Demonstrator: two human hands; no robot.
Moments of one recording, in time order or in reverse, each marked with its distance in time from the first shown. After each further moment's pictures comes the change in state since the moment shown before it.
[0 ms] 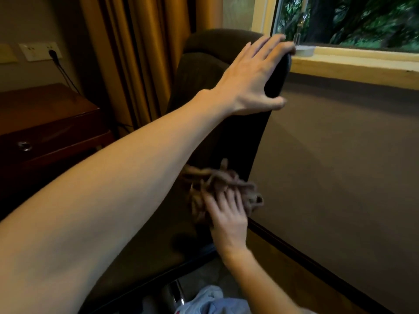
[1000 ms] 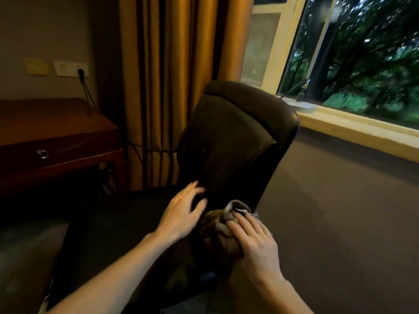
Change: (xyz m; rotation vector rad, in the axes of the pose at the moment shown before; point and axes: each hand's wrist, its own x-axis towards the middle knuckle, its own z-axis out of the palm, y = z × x) left_hand -0.250 -0.014 0.057 -0.592 -0.014 -0.711; right_hand 0.035 0.030 -0.072 -0.126 -0.301 -0.206
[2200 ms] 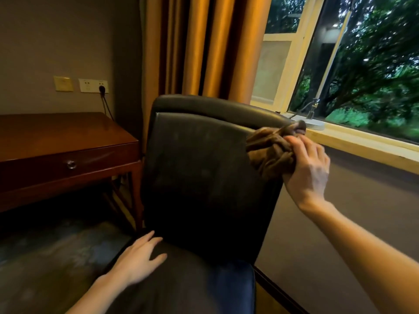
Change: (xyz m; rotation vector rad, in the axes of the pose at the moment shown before) left_hand -0.095 -0.115 -0.087 0.420 -0.370 -0.358; right_hand 0.156 0.028 -0.104 -0.004 0.457 0.194
